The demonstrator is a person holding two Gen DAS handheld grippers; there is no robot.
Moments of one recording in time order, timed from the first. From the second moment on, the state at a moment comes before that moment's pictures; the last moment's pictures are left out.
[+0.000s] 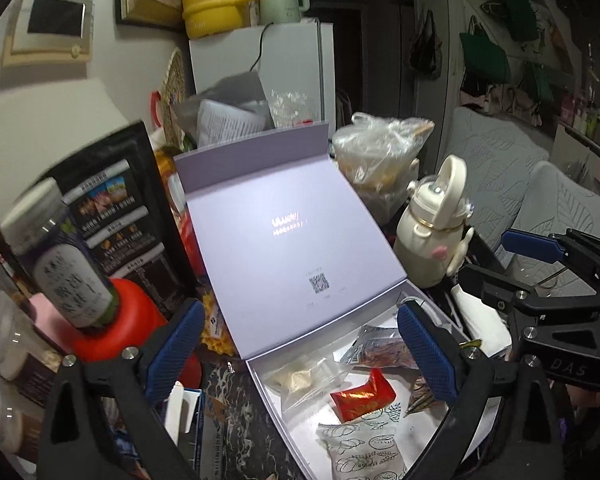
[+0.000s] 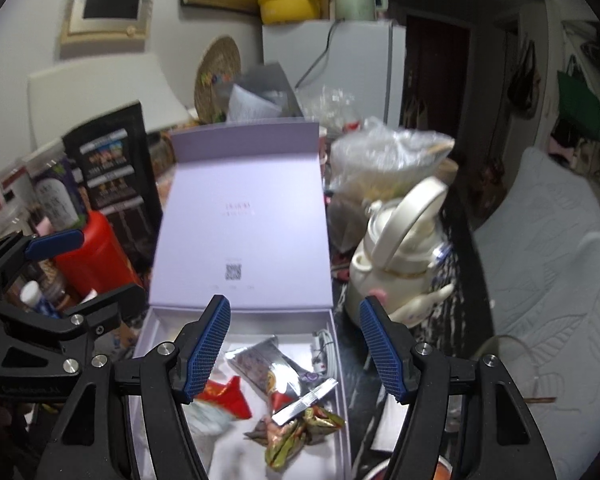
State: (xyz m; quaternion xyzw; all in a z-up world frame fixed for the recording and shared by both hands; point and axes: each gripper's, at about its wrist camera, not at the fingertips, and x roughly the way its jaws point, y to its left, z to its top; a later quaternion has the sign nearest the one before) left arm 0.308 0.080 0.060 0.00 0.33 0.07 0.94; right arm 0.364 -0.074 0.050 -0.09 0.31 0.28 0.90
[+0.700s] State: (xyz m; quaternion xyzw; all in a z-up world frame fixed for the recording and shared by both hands) left arm 0.185 0.043 0.148 0.03 0.23 0.05 0.97; right arm 0.228 -0.126 0.131 -0.10 0.21 0.24 0.94
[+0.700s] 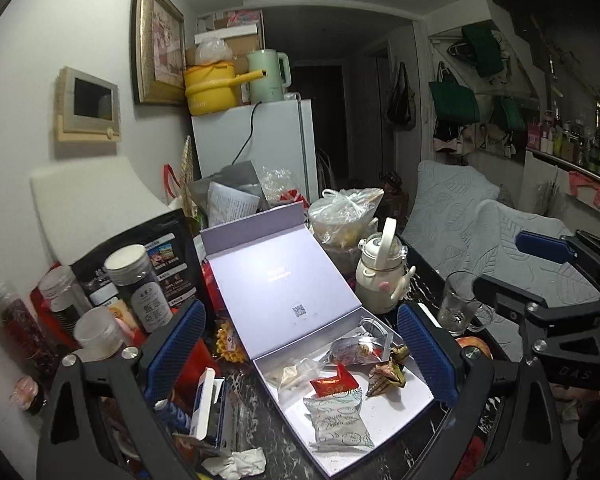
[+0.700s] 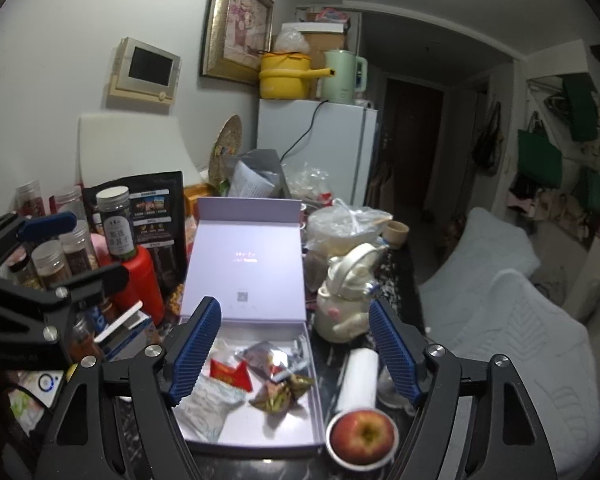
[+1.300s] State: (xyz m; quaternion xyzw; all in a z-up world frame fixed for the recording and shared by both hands) left arm 0.104 0.011 0.123 0.02 0.24 0.01 0.97; right arm 0.130 -0.174 0.099 -0.08 0.21 0.21 0.95
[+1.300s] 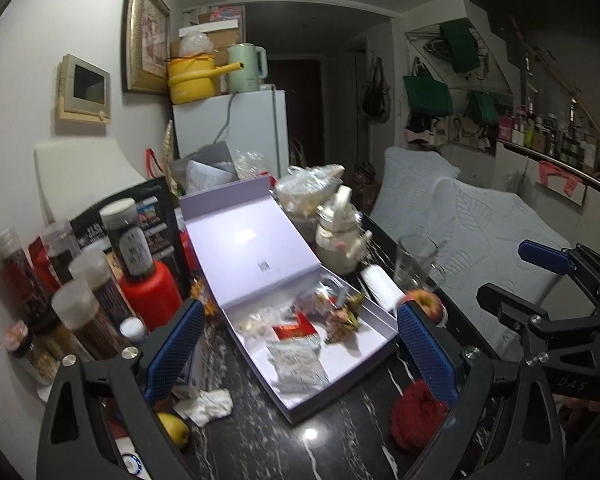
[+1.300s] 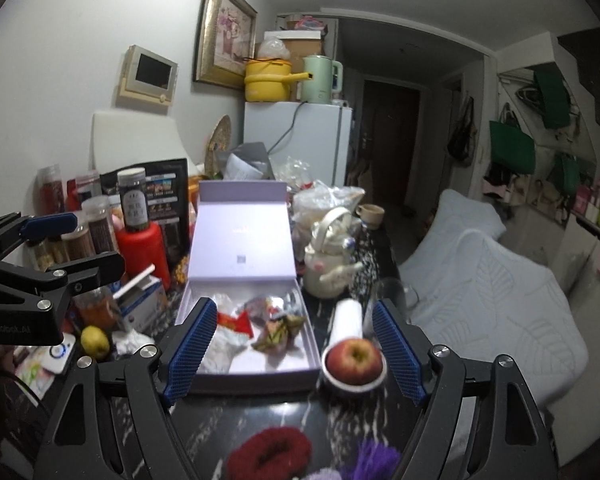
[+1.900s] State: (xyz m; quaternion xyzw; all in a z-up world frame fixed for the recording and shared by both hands) left arm 0.064 -0.024 0.061 0.01 0.29 -0.08 0.95; right arm 0.066 -0.213 0.030 -0.05 0.24 0.16 0.96
